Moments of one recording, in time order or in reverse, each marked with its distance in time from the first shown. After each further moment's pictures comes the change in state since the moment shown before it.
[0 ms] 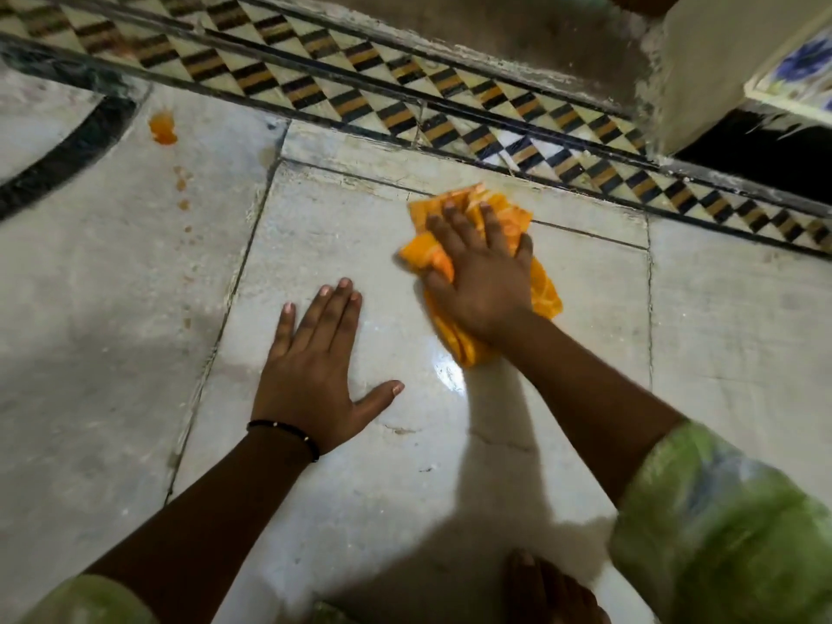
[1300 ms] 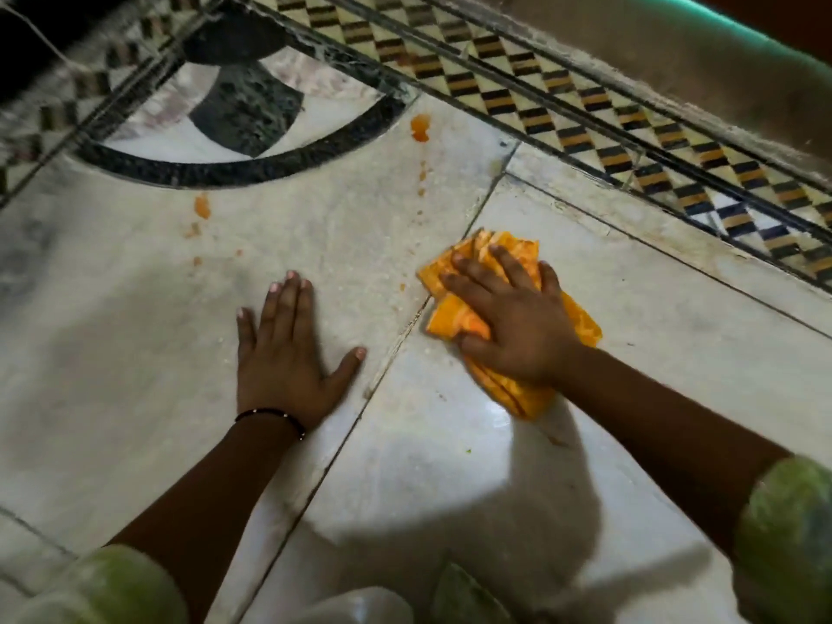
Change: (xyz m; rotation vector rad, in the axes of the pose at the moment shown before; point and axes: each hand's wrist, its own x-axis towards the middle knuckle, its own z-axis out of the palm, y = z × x) left_hand -0.111 -0.139 -0.020 -0.006 0.114 -0.604; right_hand 0.003 -0.140 0.009 -0.107 -0.163 -0.560
